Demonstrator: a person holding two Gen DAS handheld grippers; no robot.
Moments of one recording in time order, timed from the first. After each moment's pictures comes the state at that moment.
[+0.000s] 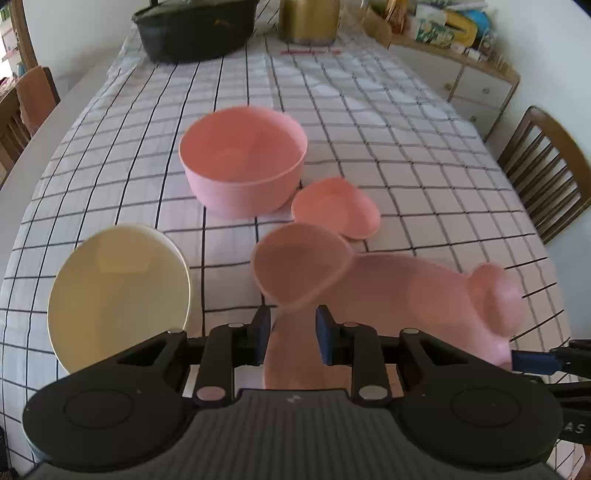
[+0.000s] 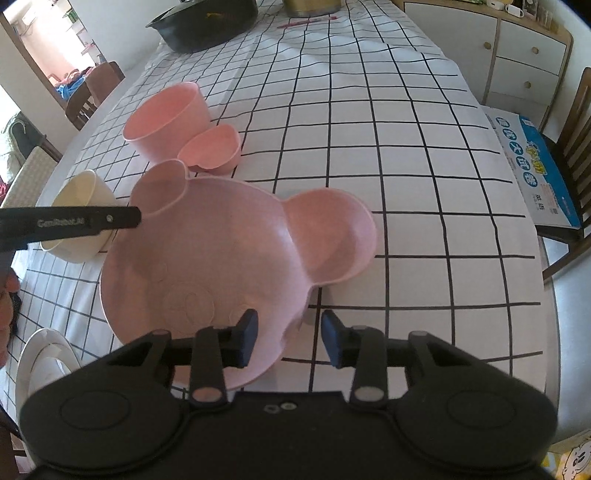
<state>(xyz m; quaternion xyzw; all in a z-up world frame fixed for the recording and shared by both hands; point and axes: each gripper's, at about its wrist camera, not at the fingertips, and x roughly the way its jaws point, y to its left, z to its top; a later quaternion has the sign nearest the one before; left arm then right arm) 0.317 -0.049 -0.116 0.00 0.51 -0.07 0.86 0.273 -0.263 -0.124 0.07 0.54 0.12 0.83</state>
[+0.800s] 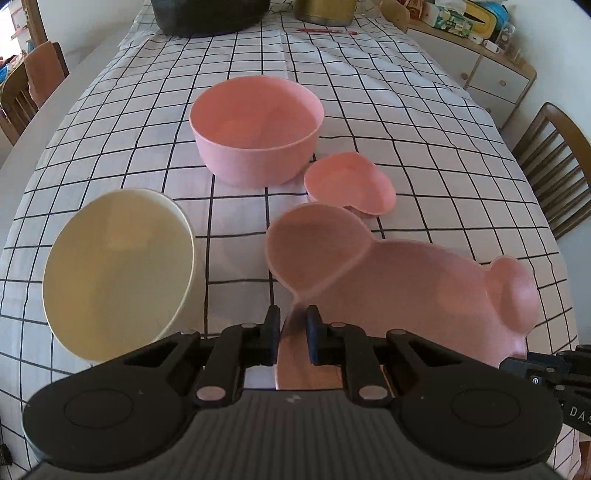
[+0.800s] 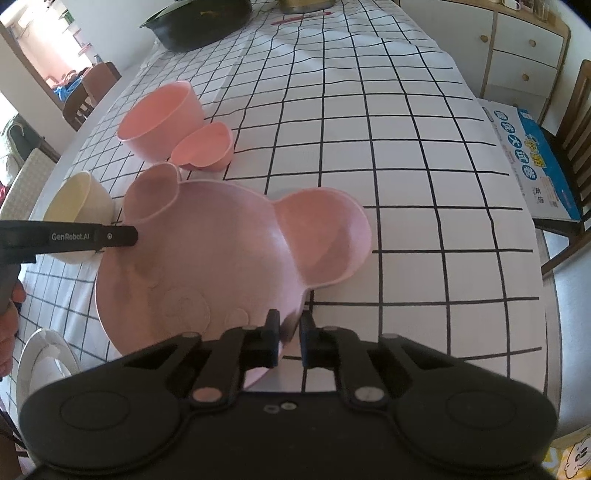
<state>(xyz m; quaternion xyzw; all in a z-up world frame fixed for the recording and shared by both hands) 0.311 -0.045 -0.125 -0.01 0.53 -0.06 0.85 0.272 -0.269 -0.125 0.08 0.55 0.12 0.83</state>
